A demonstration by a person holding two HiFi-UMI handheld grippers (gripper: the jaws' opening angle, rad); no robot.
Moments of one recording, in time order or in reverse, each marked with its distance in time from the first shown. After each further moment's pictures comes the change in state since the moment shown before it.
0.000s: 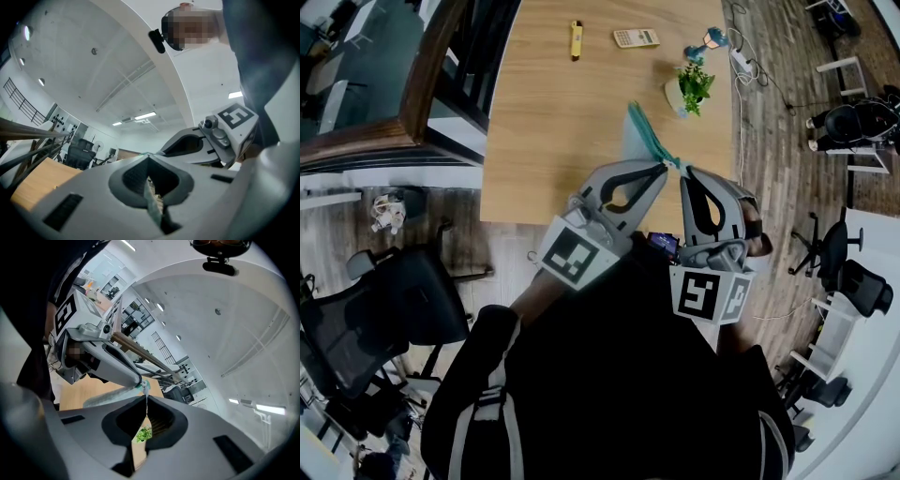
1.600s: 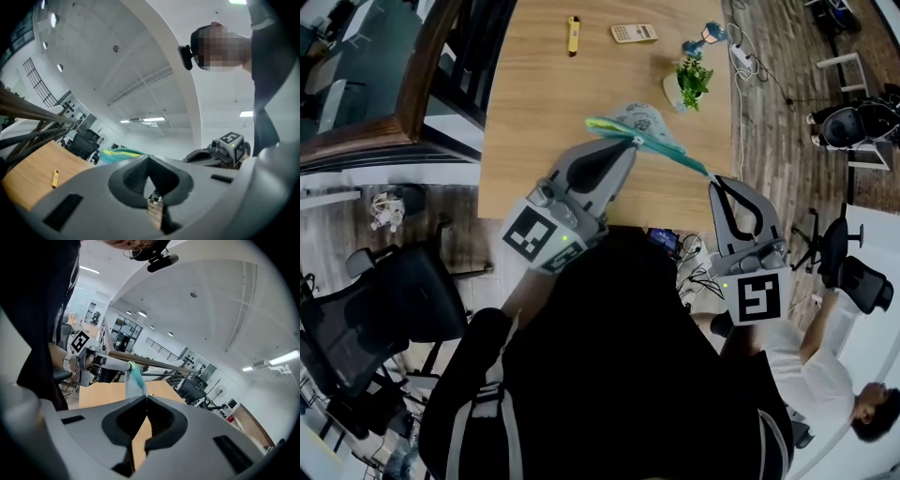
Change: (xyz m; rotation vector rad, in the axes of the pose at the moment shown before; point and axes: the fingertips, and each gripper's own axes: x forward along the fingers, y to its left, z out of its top) left arm -0.022 0.044 0.017 -0.168 -0.071 0.042; right arm -0.032 -0.020 -0.021 0.378 -0.120 0.137
